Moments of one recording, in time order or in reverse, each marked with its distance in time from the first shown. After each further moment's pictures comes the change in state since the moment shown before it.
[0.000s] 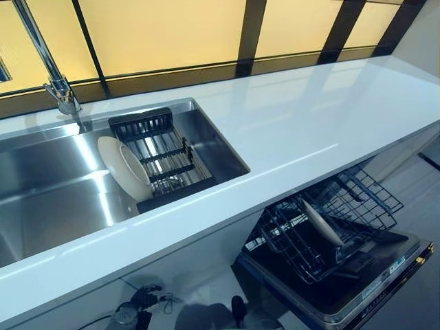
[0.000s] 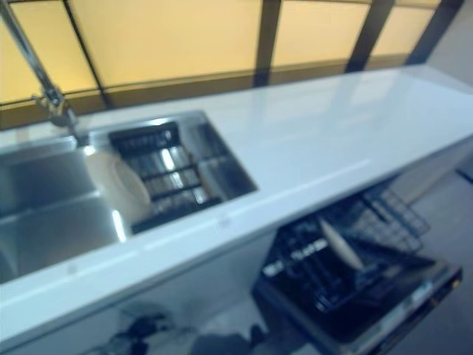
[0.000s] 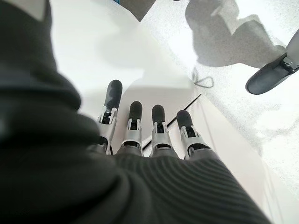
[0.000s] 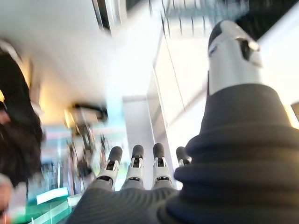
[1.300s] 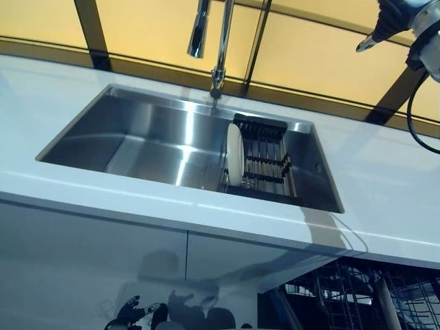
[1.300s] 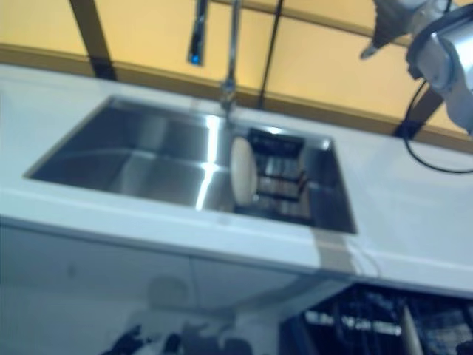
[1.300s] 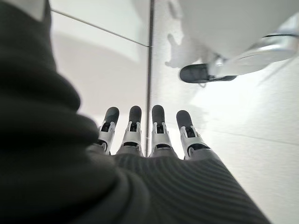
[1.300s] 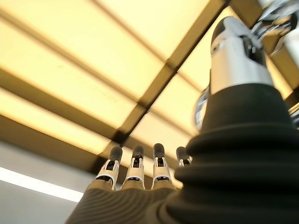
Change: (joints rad) left arm 0.049 0.002 0.040 0.058 -0.085 -0.041 0.093; right arm -1.458 0.218 1.313 -0.223 -0.399 -0.283 -0.307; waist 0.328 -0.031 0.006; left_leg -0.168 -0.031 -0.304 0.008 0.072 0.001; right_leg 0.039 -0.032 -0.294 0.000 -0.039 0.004
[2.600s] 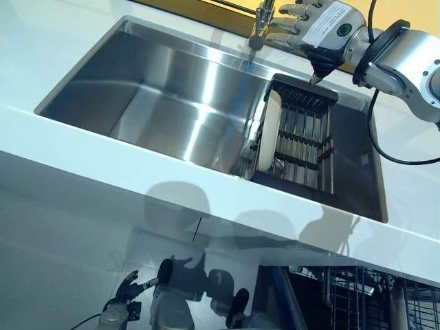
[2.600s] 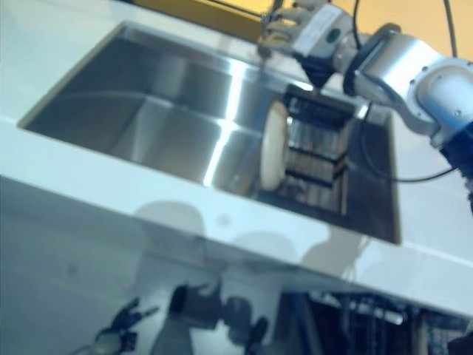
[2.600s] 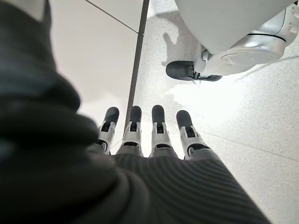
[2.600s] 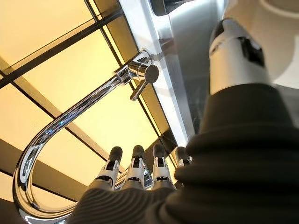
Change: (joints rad) left arm -0.050 0.021 0.040 -0.059 -0.039 -0.035 0.009; right arm 0.000 0.054 0.002 -0.230 -0.250 -0.138 0.161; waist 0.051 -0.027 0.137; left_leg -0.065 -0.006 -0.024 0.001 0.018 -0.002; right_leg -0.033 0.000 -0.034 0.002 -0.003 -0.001
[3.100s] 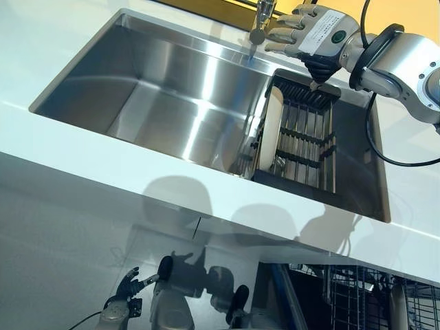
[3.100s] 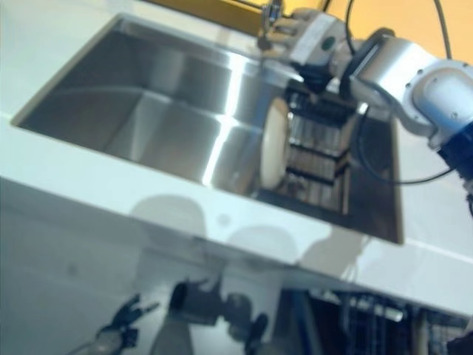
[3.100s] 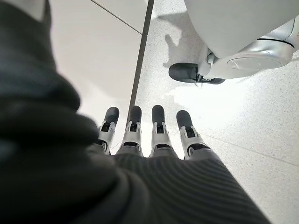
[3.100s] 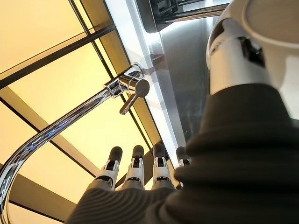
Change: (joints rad) left arm 0.000 0.000 0.001 -0.023 -0.029 -0.004 0.000; right arm 0.004 0.004 0.000 -0.016 -0.019 -0.014 0.043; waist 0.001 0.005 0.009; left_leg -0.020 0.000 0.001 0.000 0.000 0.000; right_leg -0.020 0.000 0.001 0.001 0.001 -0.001
